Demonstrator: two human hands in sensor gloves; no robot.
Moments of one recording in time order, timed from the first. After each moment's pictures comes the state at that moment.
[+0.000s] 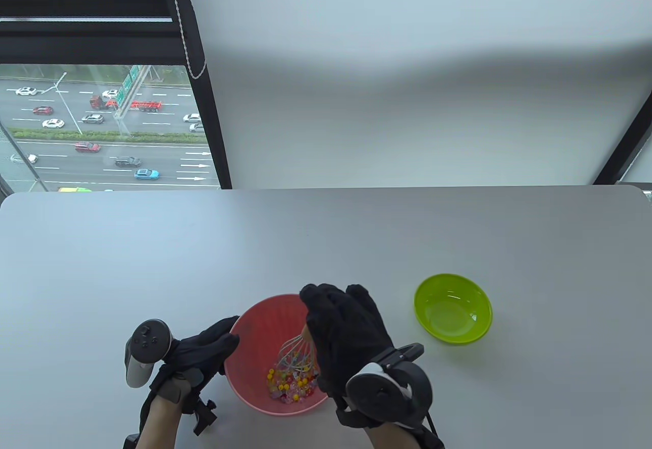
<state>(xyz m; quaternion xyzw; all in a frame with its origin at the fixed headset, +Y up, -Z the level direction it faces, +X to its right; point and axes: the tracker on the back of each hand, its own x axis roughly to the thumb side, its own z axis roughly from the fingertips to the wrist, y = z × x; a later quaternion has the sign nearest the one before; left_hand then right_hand) -0.299 -0.761 -0.348 -0.07 -0.23 0.54 0.81 0.017 -0.615 -0.254 0.21 -0.36 0.87 0.27</state>
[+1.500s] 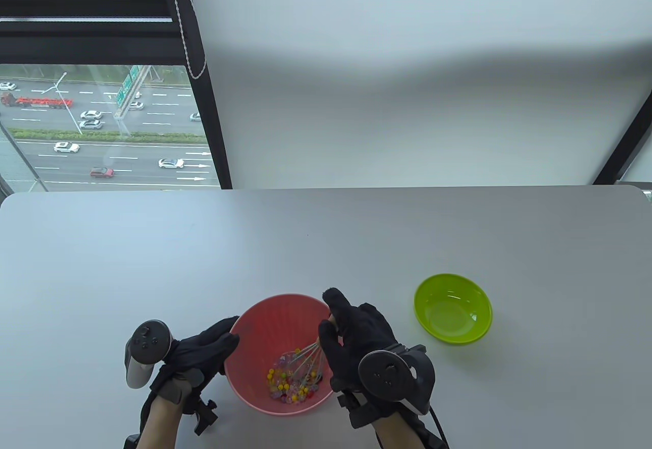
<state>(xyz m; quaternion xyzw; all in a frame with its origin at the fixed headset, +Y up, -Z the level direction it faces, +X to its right) -0.299 -0.761 -0.347 -0.07 -0.23 0.53 0.81 0.047 -0.651 -0.281 0.17 -0.24 0.90 0.33</state>
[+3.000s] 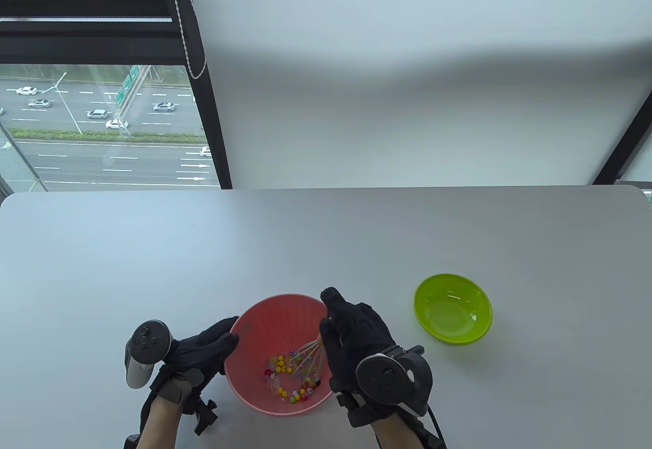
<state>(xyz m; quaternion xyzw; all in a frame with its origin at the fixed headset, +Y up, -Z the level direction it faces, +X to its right) -0.299 -0.761 -0.346 -0.07 -0.23 0.54 0.81 0.044 -0.654 -0.279 0.18 -0.27 0.89 0.31</state>
